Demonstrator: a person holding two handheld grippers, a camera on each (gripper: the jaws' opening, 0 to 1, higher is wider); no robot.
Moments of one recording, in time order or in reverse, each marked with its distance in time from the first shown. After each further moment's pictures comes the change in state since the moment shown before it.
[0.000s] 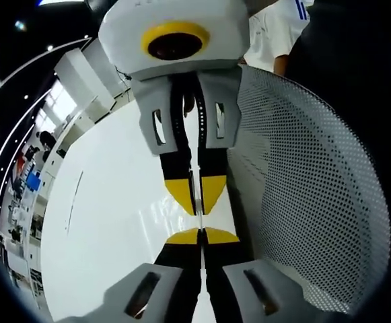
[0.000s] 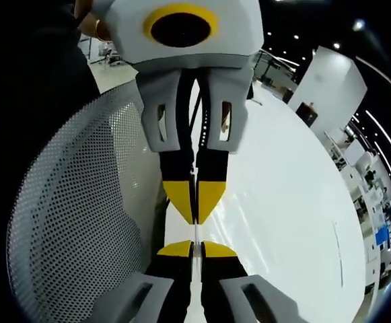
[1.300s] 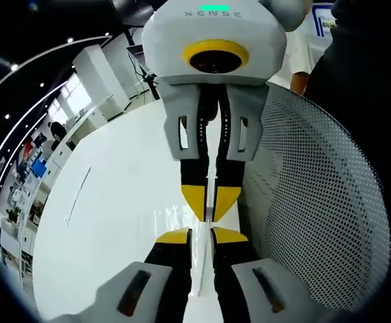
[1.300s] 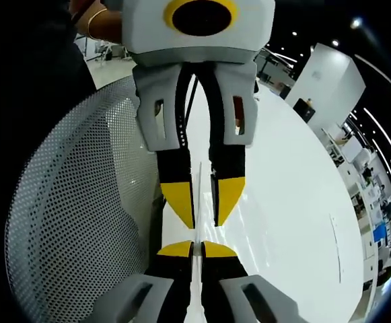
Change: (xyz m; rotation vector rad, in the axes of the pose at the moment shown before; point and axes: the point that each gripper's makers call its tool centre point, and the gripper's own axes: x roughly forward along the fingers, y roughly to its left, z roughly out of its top) left arm 0.002 0.010 0.012 -0.117 -0.069 0.042; right arm 0.000 -0.003 -0.002 0.003 0.027 -0.022
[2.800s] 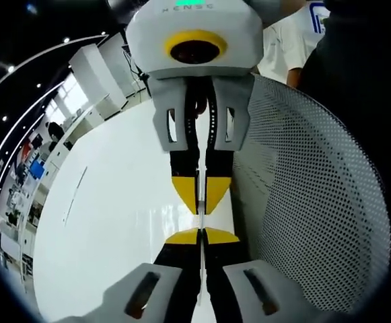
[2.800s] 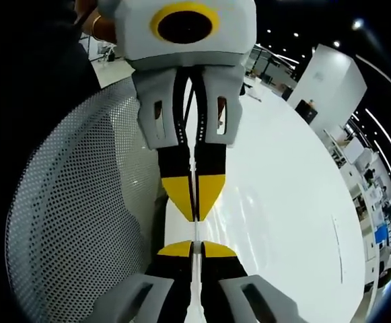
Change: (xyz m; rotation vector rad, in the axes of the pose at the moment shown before) left arm 0.001 -0.010 -0.006 0.026 0.022 -0.007; right arm -0.002 0.005 -0.005 -0.008 -0.008 0.023
